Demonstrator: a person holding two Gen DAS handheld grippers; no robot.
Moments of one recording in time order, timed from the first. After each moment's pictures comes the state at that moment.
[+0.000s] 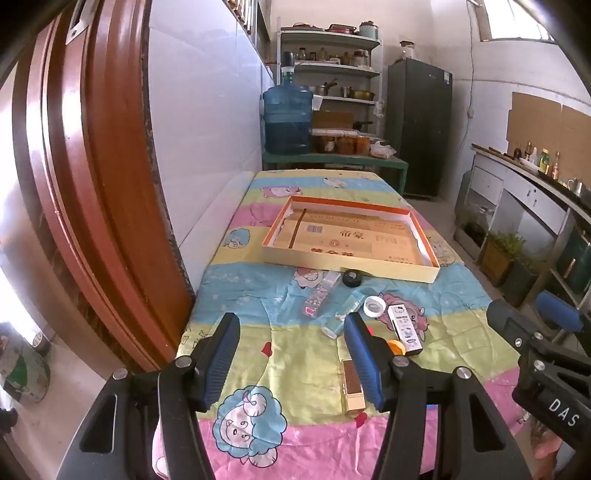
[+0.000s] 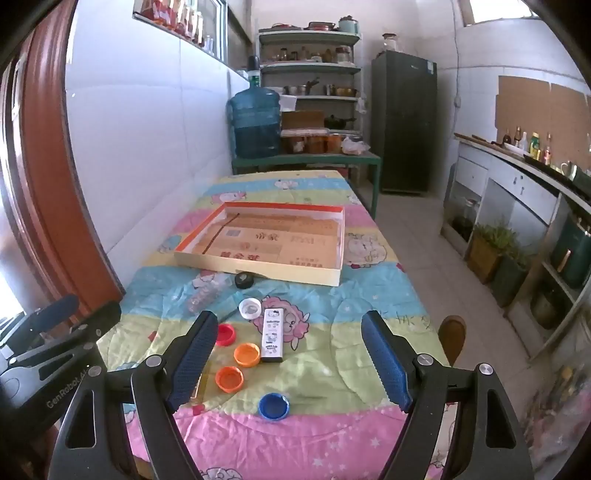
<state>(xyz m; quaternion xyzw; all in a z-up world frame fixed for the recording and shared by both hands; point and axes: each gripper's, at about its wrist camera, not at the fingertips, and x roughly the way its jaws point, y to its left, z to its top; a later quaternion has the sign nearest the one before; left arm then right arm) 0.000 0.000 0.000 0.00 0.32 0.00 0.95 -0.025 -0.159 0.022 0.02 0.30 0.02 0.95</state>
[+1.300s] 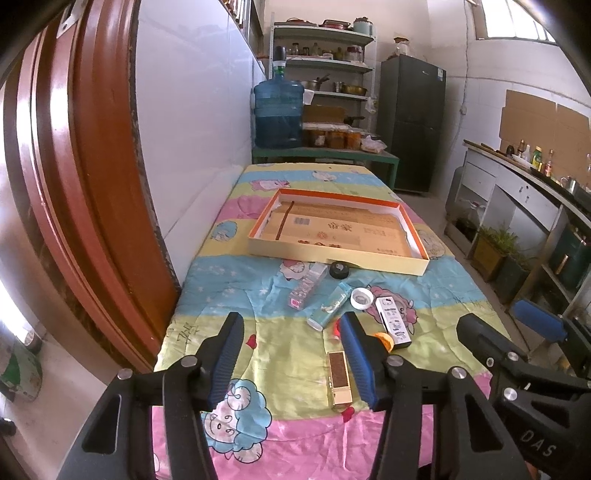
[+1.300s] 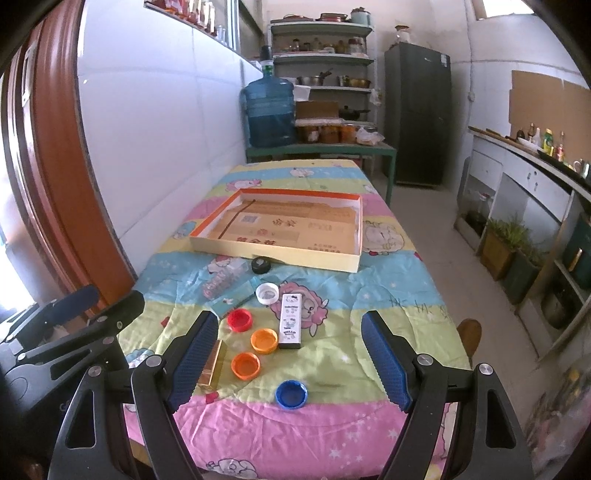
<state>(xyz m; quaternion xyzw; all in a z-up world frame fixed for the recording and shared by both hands) -0.002 -0.009 -0.008 0.00 0.33 -0.02 0.94 -0.027 -0.151 0.014 0.02 0.33 0.04 0.94</state>
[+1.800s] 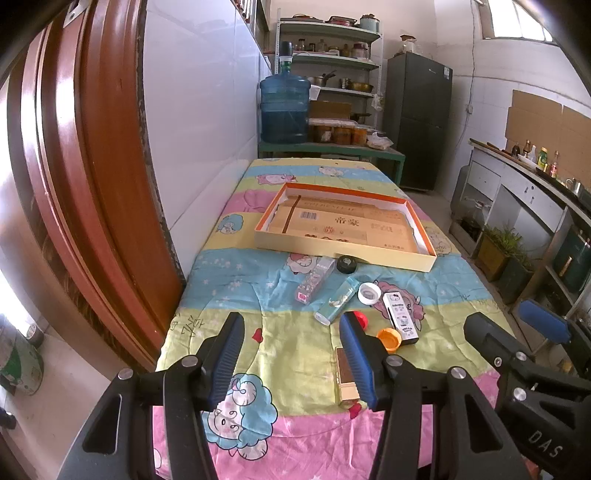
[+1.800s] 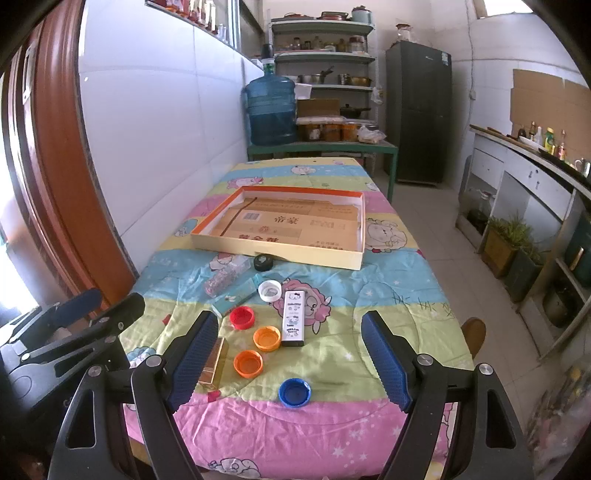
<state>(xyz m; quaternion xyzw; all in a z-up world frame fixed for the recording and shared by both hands) 0.000 -0.004 -0.017 -0.01 0.34 -0.01 0.94 -0.025 -0.149 0.012 0.02 0.33 0.04 0.94</state>
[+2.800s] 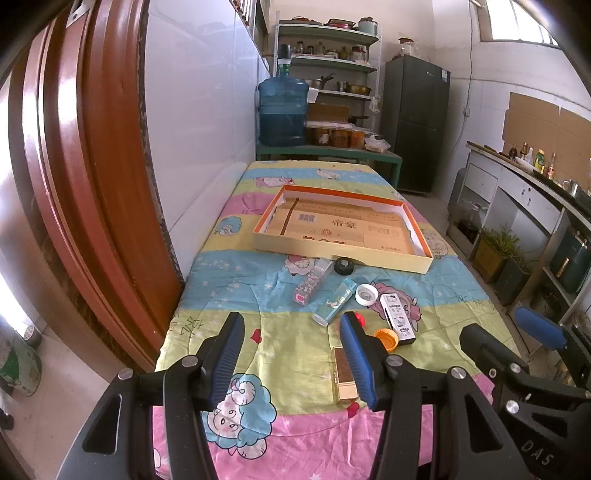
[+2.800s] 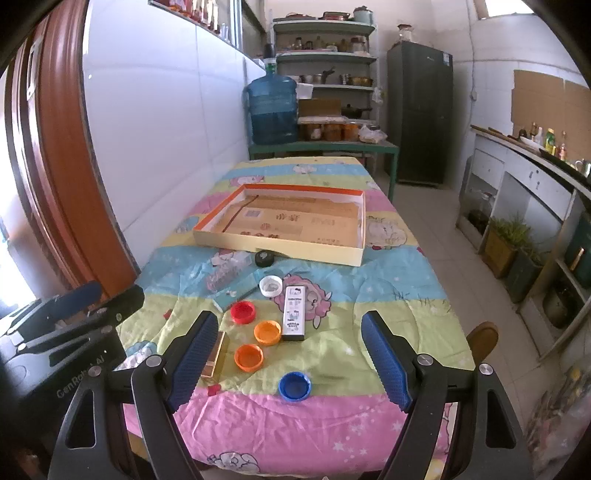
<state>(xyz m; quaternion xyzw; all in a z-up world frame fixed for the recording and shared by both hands) -0.007 -0.002 -0.012 -0.02 0.33 -0.01 0.94 -0.033 -0.146 0.007 0.02 0.33 0.05 0.94</state>
